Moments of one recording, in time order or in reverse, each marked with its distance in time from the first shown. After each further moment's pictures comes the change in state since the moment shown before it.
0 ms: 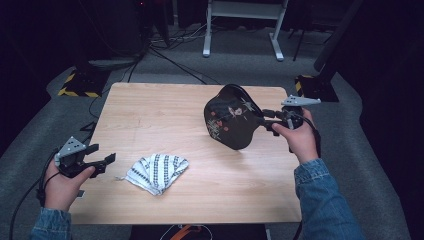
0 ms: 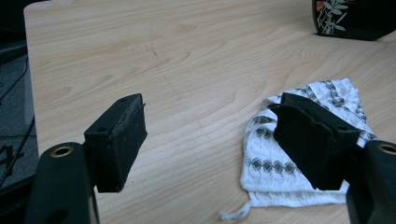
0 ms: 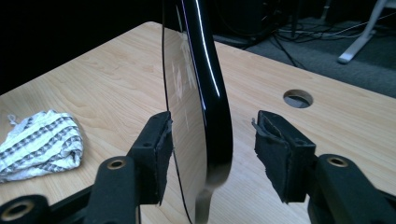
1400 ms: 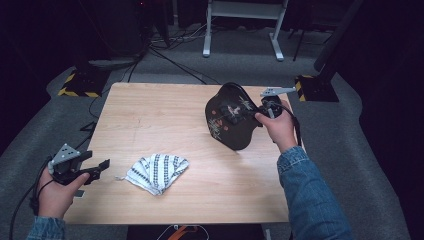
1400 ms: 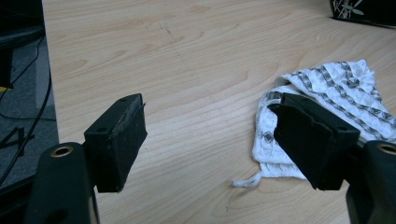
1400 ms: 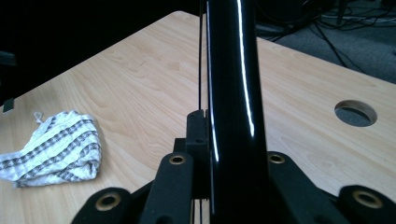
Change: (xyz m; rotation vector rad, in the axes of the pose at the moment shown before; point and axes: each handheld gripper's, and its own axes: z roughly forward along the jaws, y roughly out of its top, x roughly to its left) left arm 0.005 -0.019 -0.010 0.028 0.034 -0.027; right arm 0.001 0.020 0.054 0.057 0.126 -0.014
